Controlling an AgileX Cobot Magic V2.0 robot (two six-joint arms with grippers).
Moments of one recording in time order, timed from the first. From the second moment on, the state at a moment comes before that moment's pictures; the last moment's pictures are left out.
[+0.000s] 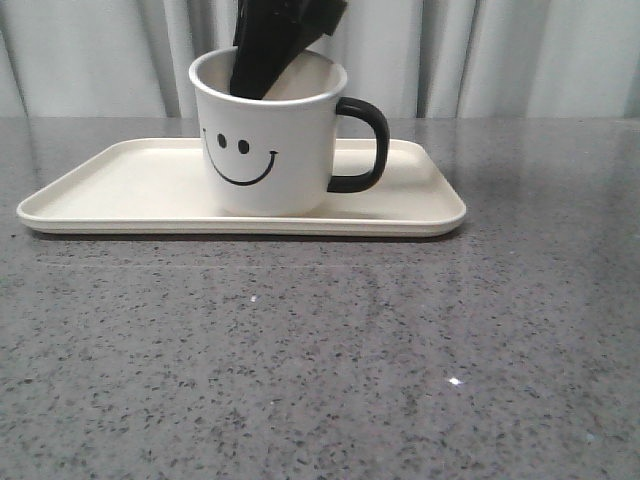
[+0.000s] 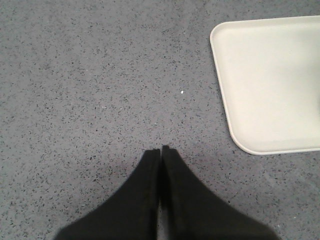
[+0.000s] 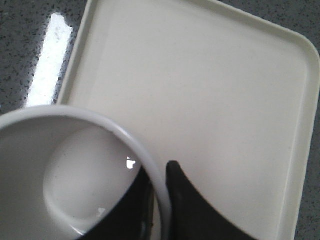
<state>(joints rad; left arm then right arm) 0.06 0.87 -1.06 -0.13 1.01 0.11 0.58 2.04 -2.07 0.39 1.25 -1.30</state>
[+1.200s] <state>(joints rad) 0.06 0.87 -1.06 -0.13 1.01 0.11 0.58 2.06 -2.07 0.40 1.25 -1.31</state>
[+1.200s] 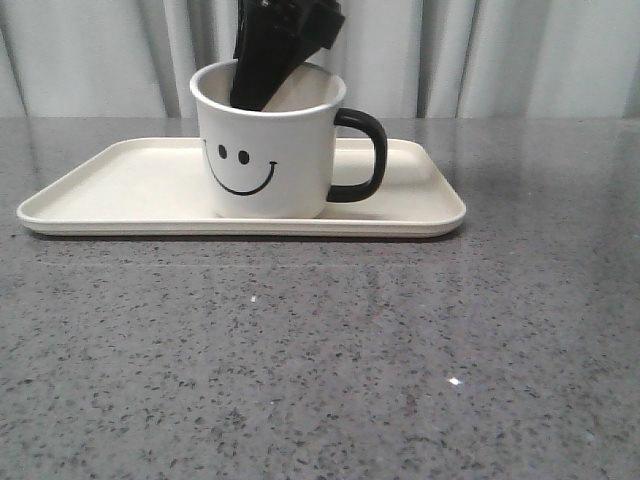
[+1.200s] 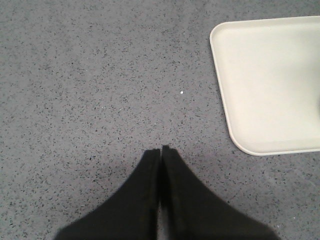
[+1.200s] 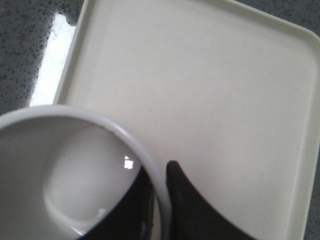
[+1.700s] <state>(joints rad) 0.06 0.87 -1.06 -0.14 1.01 0.11 0.58 2.07 -2.07 0.42 1.24 -1.31</state>
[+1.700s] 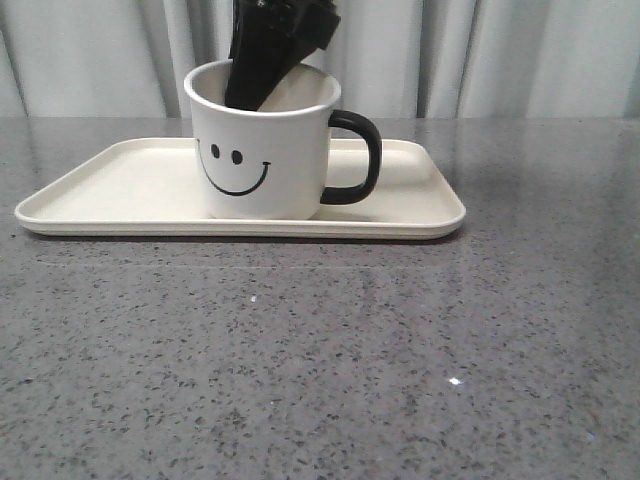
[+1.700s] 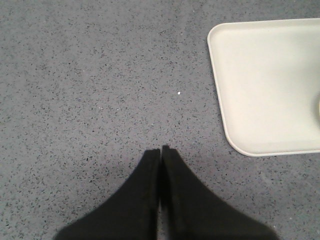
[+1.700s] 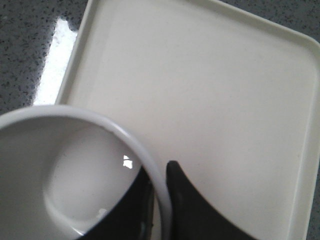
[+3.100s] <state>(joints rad) 0.06 0.87 -1.06 -0.14 1.01 0.11 0.58 2.07 -2.18 0.42 1.24 -1.27</state>
